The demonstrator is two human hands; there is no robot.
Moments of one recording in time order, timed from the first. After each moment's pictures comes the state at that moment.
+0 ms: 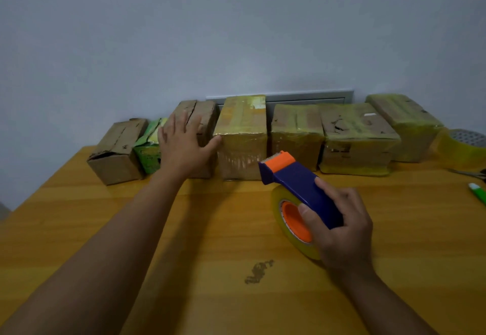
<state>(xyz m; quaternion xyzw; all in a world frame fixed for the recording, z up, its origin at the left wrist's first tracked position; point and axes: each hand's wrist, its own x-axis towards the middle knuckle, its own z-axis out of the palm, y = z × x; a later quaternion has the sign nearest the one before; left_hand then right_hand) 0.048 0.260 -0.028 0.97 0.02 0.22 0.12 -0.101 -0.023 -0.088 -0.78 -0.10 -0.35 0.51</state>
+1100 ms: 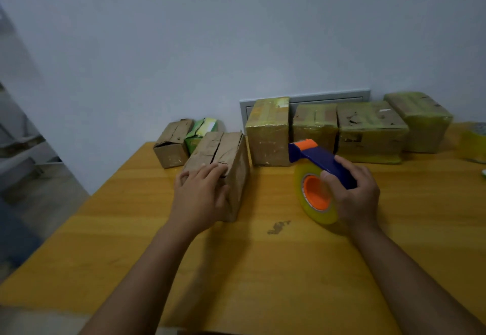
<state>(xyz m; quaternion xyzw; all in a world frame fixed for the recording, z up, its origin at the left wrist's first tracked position) -0.168 0.249 -0.023 0.97 -0.03 0.22 0.06 -0.116 -0.036 -0.077 -0.75 -0.04 -0.29 0.60</state>
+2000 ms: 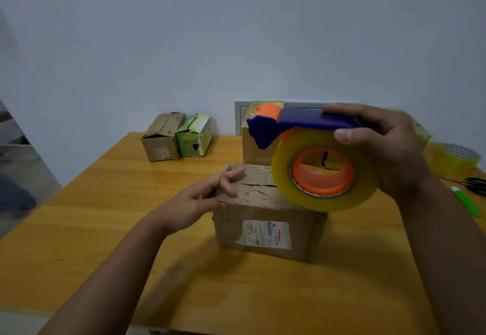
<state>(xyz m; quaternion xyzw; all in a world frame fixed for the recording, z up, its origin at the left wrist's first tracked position) -0.187 0.263 -0.003 0.81 -0.20 -0.08 0.54 -0.161 -0.049 0.079 -0.69 -0.31 -0.13 0.64</state>
